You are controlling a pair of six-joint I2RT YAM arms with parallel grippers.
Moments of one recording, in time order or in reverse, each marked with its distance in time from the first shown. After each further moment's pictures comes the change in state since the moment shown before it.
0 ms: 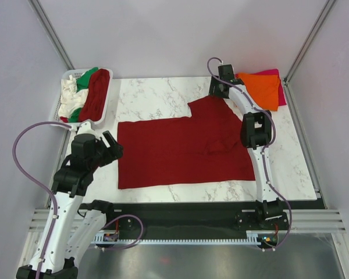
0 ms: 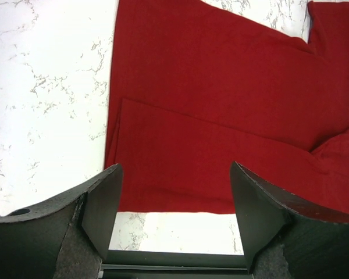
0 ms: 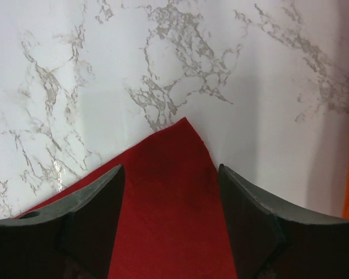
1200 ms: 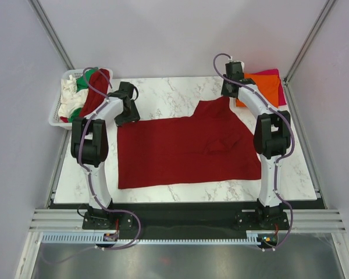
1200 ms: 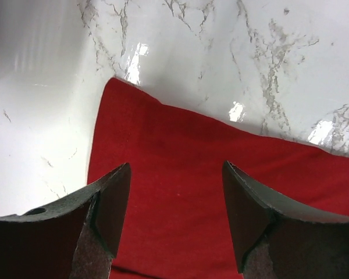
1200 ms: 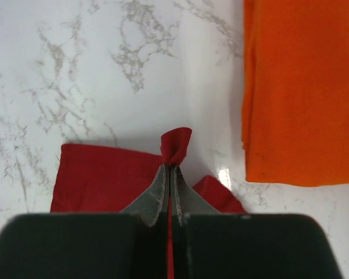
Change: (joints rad) left arm 0.025 1.394 0.717 0.138 -0.153 0.042; right arm 0.008 -0.434 -0.492 0.122 0.109 -0.011
